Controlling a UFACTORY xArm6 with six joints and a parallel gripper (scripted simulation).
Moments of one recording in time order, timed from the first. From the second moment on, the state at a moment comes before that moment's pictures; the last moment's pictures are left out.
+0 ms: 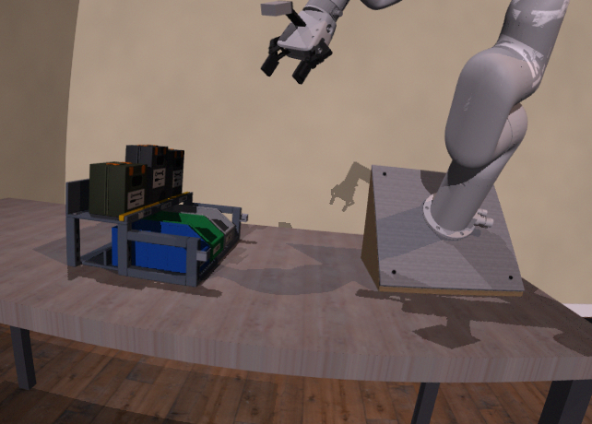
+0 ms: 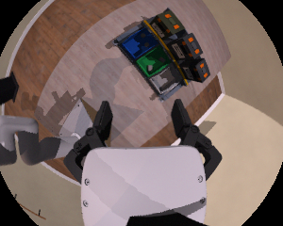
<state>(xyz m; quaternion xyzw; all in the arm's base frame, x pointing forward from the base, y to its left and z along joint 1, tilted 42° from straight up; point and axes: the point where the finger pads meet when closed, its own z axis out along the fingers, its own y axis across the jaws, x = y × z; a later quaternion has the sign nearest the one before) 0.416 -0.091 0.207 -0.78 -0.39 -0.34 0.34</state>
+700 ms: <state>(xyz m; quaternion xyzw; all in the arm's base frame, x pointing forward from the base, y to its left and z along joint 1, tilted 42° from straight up) 0.415 -0.092 0.206 -0.71 -0.55 -0.29 0.32</state>
